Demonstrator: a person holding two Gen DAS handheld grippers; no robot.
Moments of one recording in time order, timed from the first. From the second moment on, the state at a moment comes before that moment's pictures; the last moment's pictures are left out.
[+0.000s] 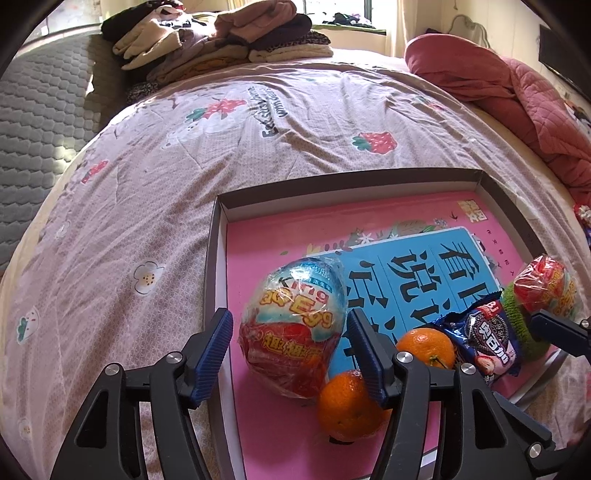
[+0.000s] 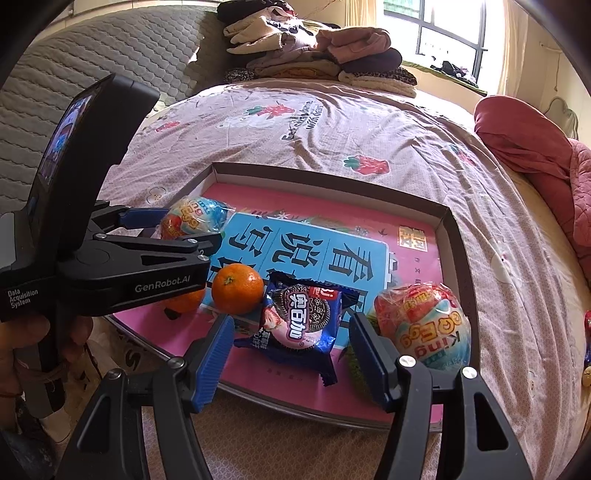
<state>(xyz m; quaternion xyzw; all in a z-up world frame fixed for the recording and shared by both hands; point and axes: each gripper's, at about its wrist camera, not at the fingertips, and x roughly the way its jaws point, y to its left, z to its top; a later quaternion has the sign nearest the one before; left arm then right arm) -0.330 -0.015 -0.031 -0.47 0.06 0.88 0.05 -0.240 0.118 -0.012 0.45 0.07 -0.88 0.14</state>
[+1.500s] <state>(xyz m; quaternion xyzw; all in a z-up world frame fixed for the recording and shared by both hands) -0.212 -0.026 0.087 -0.37 0.04 0.93 0.05 -0.165 0.130 0.085 0.35 0.05 -0.92 0.14</state>
